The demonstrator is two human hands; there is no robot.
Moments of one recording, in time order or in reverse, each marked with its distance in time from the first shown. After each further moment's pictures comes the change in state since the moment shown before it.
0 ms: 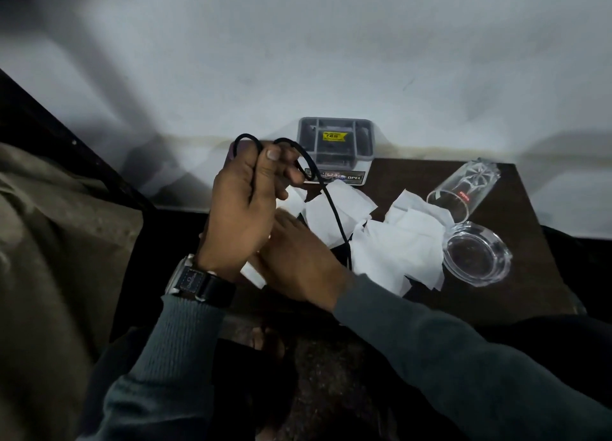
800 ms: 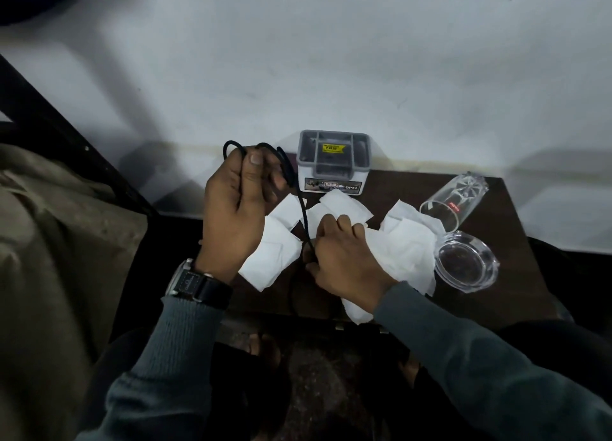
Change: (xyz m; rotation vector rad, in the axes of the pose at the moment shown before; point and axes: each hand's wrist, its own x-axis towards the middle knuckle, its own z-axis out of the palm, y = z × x) left_hand -0.006 0.017 -0.008 -0.113 0.102 0.029; right_hand -0.035 0.027 -0.041 -0.207 -0.232 0.339
